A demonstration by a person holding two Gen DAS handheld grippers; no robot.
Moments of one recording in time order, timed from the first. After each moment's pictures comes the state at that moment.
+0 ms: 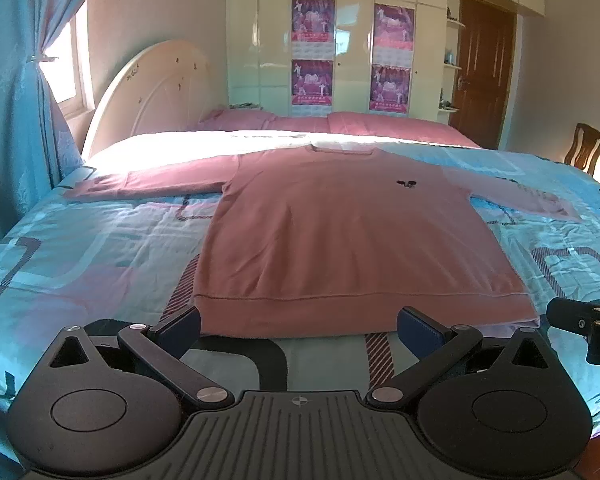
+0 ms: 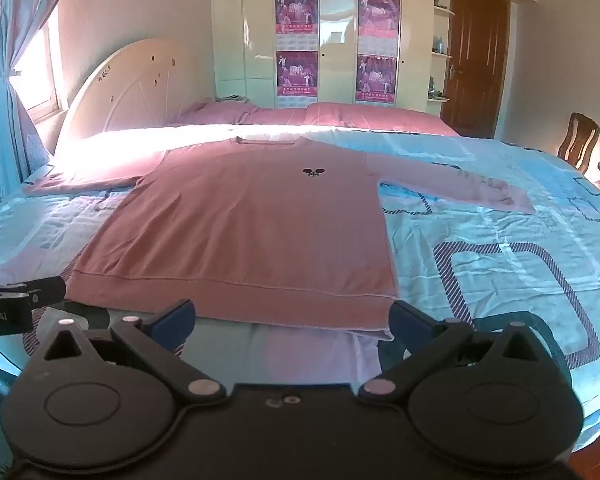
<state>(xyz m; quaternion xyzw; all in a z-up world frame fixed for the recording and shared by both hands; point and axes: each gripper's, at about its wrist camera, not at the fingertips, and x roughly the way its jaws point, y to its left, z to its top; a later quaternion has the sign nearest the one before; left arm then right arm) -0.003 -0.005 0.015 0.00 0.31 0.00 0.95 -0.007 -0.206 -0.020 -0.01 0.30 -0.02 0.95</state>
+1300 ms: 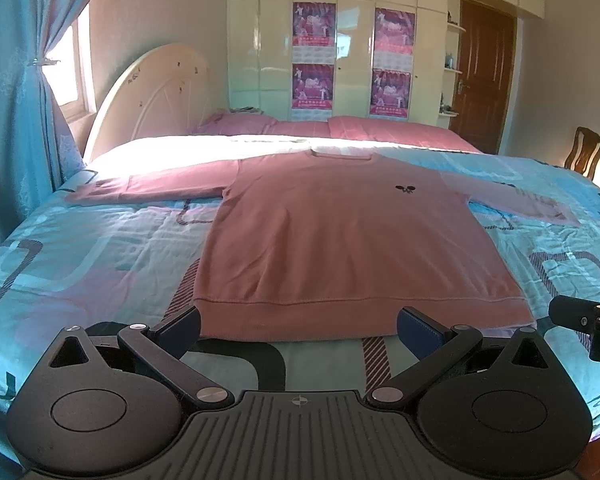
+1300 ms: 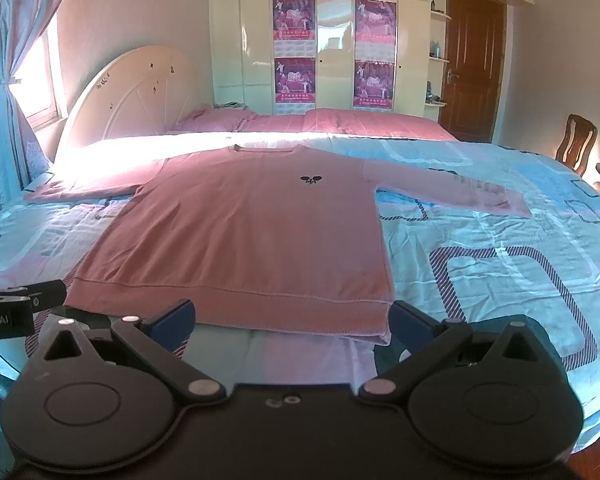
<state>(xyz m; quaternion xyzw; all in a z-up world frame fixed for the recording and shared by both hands) -0.007 -0.006 0.019 0.00 0.30 0.00 0.95 -0.012 -0.212 -0.014 0.00 0.29 -0.02 0.96</state>
